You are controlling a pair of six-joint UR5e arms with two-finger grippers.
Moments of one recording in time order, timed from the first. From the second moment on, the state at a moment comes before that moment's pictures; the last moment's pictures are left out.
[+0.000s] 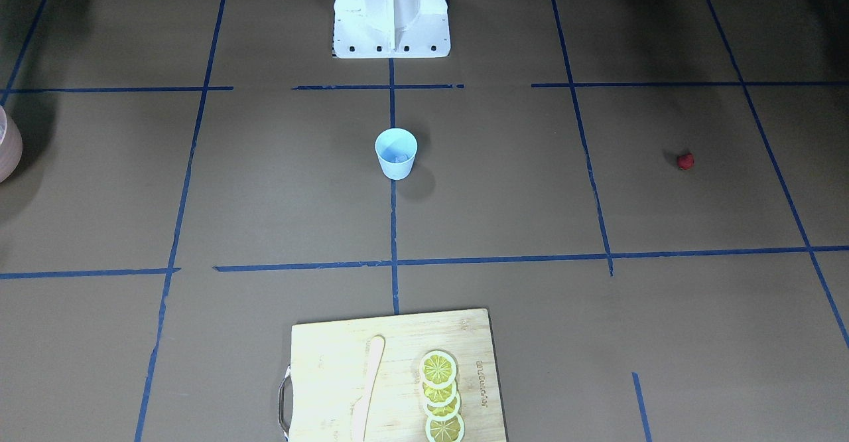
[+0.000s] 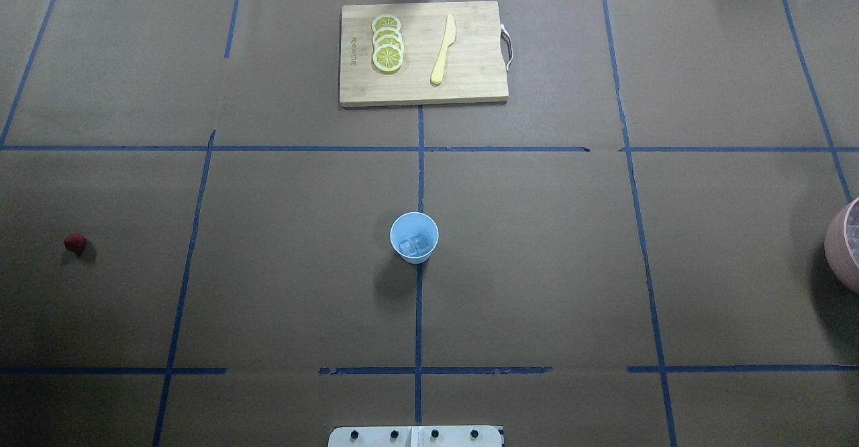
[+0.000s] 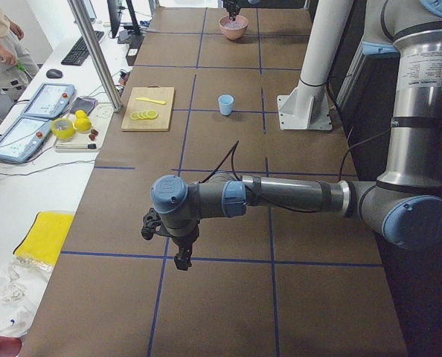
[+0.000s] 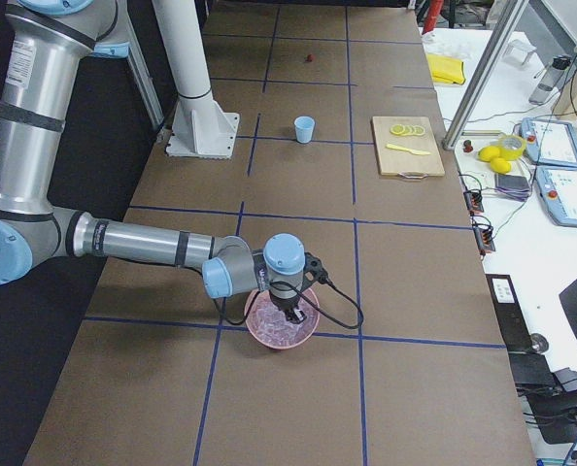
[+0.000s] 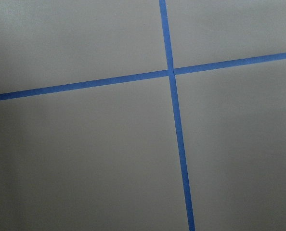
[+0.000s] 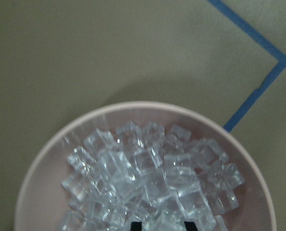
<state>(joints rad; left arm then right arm) -1.60 -1.59 -1.62 -1.42 -2.34 0.23 1.37 -1.83 1.76 -1.28 2.34 -0.36</state>
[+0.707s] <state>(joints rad) -1.60 -1.59 -1.62 -1.42 -2.34 0.23 1.20 -1.56 1.98 -1.48 2.32 0.36</state>
